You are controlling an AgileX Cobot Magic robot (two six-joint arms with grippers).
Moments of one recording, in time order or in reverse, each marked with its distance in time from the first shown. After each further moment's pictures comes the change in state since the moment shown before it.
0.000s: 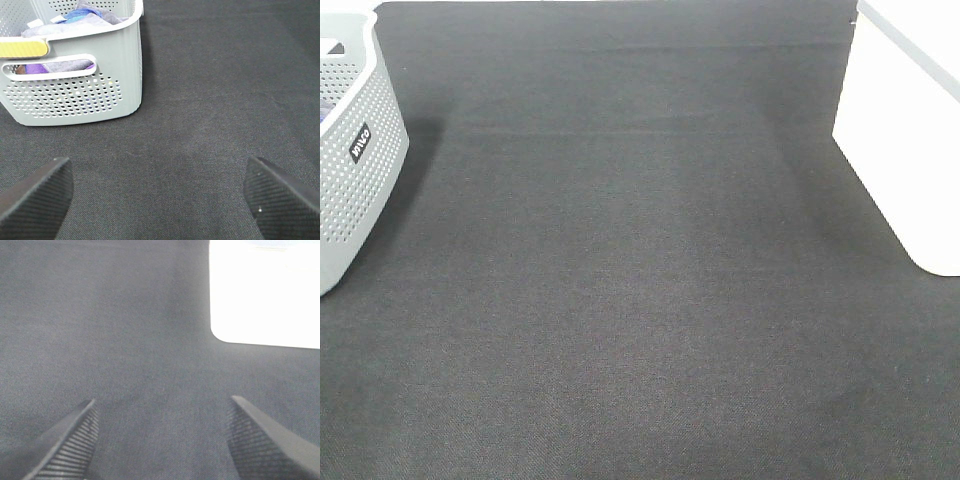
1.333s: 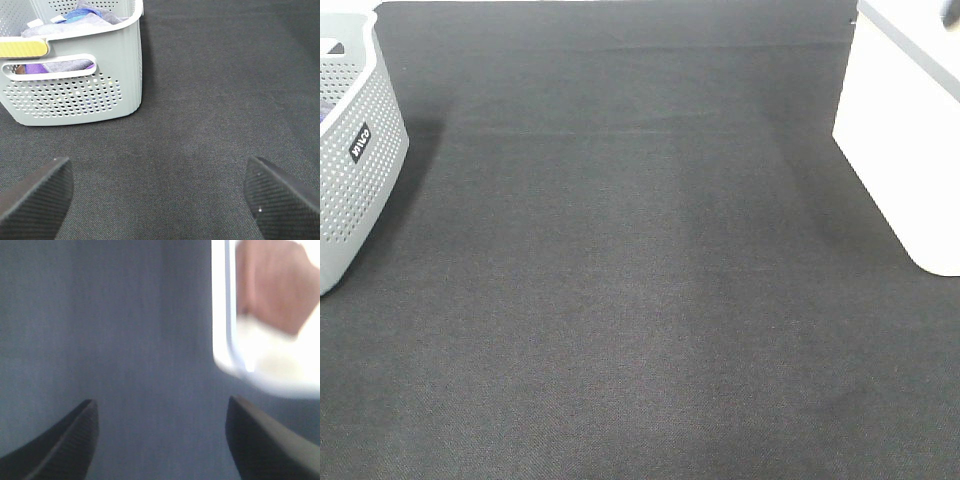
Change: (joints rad) left arm 0.000 0.000 0.000 0.000 0.000 0.000; right arm 0.000 1.393 -0.930 -0.023 0.138 0.124
